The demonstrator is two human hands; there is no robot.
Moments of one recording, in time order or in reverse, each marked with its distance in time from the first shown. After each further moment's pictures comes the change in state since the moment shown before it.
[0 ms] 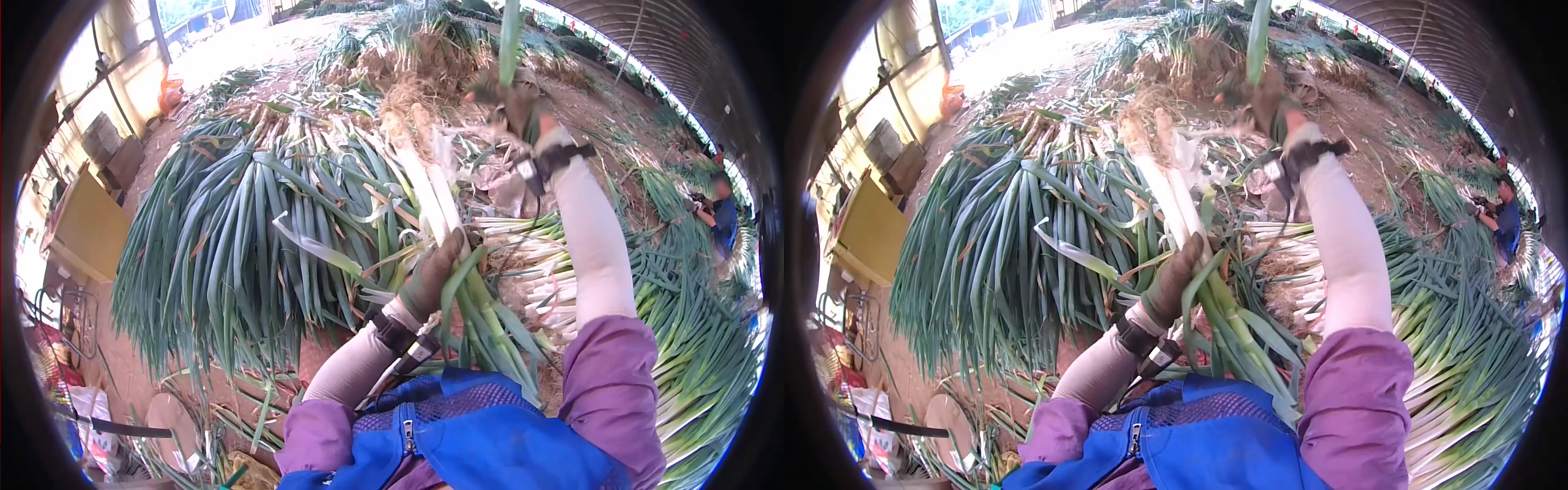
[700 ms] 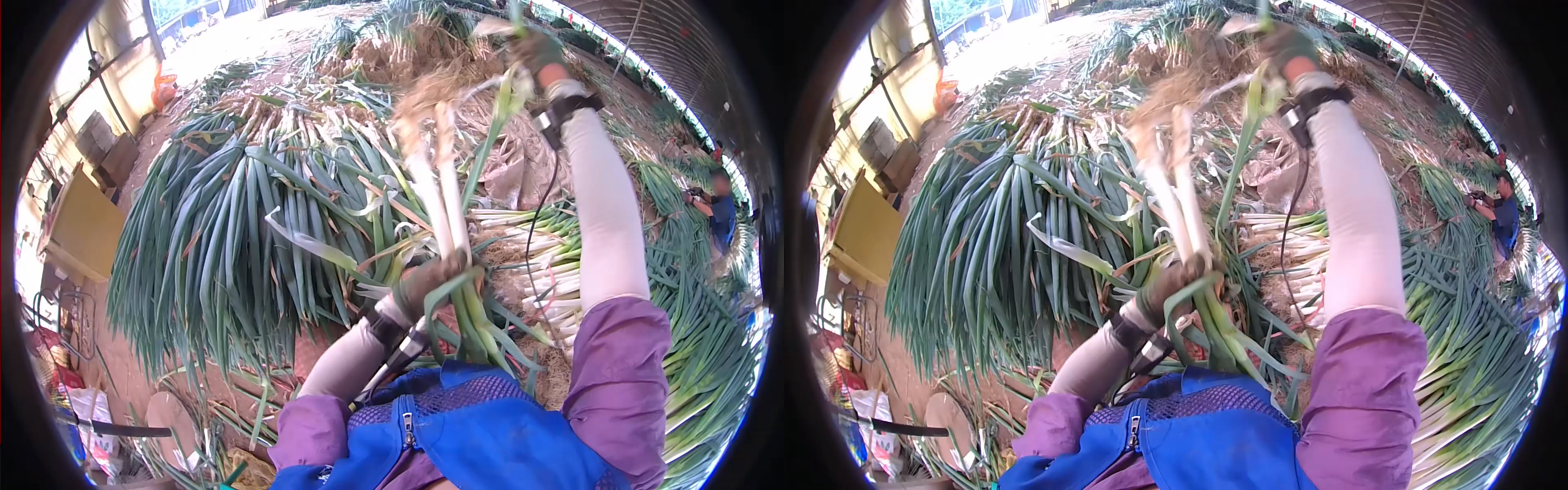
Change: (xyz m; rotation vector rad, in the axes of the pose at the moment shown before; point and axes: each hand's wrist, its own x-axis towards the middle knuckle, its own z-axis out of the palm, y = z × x) left_hand -0.002 -0.028 -0.020 0.195 -0.360 0.249; right_hand 0.105 -0.032 -0.065 -1.420 0.381 -0.311
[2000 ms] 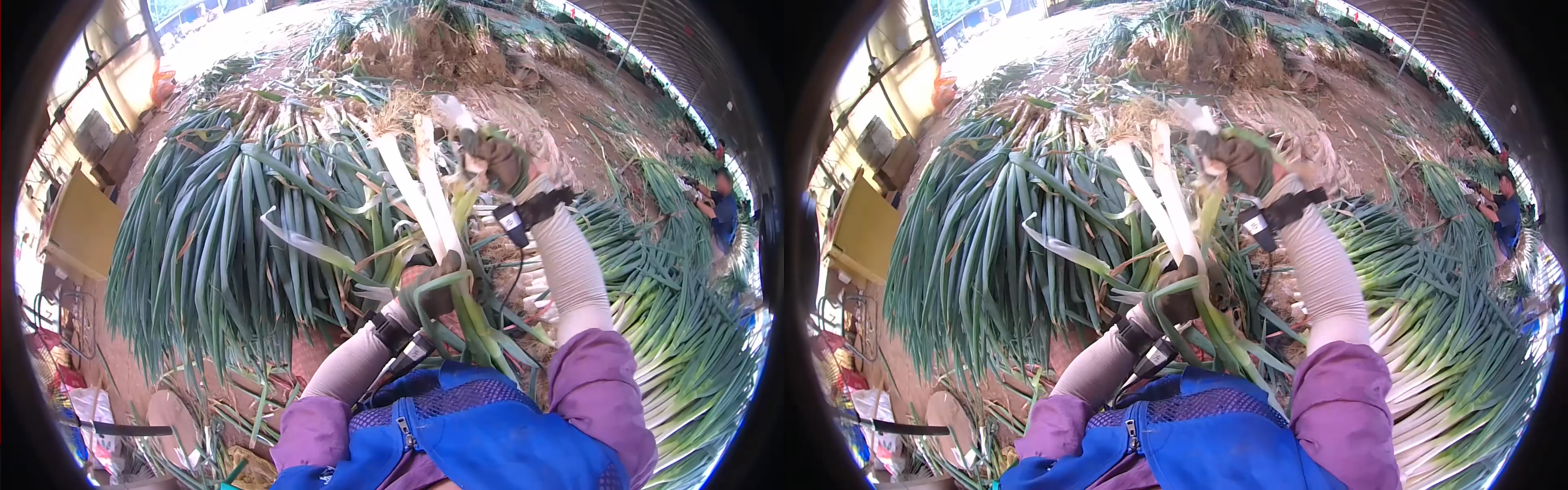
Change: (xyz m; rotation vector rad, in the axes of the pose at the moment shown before) left_hand -0.011 -0.122 0.008 0.156 0.099 -0.053; right_hand -0.170 0.000 0.111 1.092 -0.435 -0.668
